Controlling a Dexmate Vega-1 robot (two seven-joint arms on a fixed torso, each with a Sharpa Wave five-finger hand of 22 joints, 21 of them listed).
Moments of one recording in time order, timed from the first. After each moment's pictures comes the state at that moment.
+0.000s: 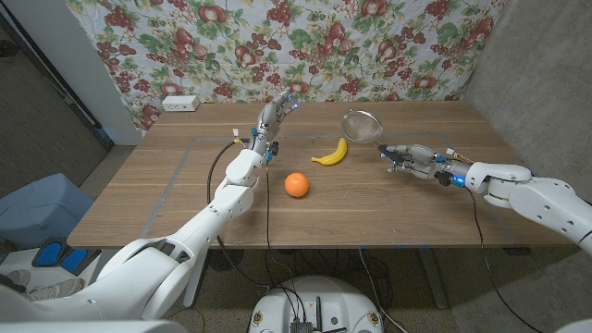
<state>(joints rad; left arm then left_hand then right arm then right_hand) 0.62 0.24 0.49 -1.04 -0.51 -0.55 -0.07 0.17 0.13 0.59 -0.13 0.18 0.17 0.01 0.17 0.17 0.09 -0.02 0.18 0.18 0.12 -0.03 0.18 0.17 0.18 0.02 0.44 0.18 -1.07 -1.00 -0.19 -1.76 1.02 -0.28 0.29 1.00 0.16 0.50 -0.08 0.19 0.99 0.05 0.34 0.53 1.02 -0.06 0.84 0.82 0.91 -0.12 1.25 1.23 0.45 -0.05 1.26 0.18</state>
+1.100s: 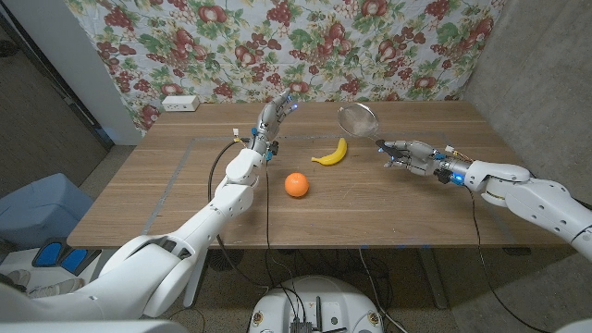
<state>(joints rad) 0.60 0.23 0.49 -1.00 -0.53 -0.55 -0.08 0.16 0.13 0.60 -0.13 0.18 0.18 0.02 0.17 0.17 0.09 -0.02 0.18 0.18 0.12 -0.03 0.18 0.17 0.18 0.02 0.43 0.18 -1.05 -0.94 -0.20 -1.68 1.04 -0.13 0.45 1.00 0.16 0.50 -0.08 0.19 0.99 0.05 0.33 0.54 1.02 -0.06 0.84 0.83 0.91 -0.12 1.24 1.23 0.44 -0.05 1.26 0.18</state>
